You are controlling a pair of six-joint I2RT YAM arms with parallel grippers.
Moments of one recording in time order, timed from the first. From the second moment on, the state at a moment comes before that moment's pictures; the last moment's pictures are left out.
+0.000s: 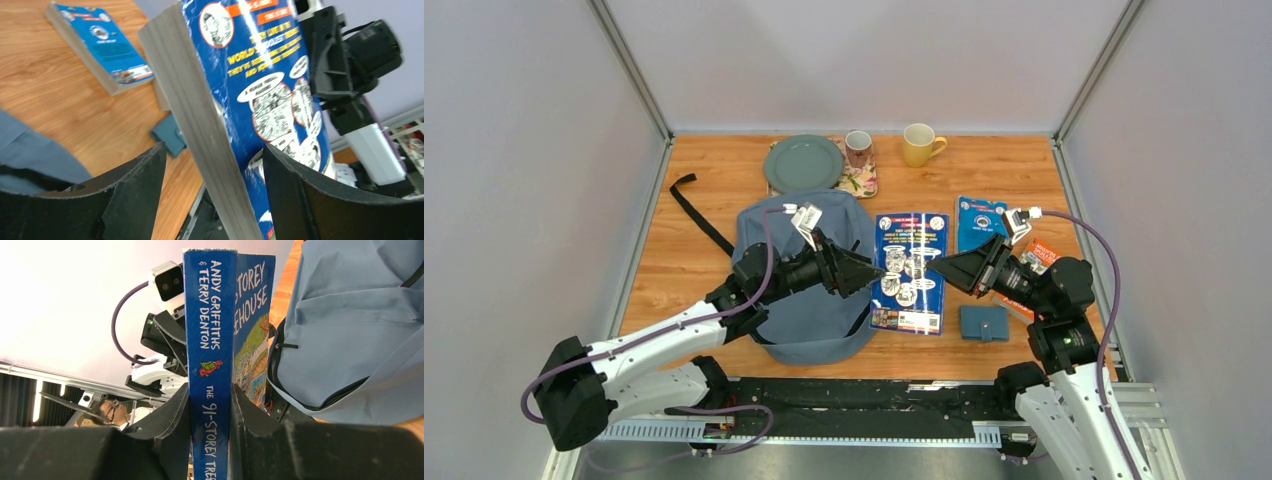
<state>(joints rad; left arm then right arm) -0.89 1.00 0.60 0.42 0.25 -0.74 0.23 0.49 0.58 0.01 -0.80 1.27</state>
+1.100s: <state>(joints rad) -0.83 0.97 0.50 0.77 0.38 -0.96 0.29 0.79 0.85 -0.20 -0.81 0.99</state>
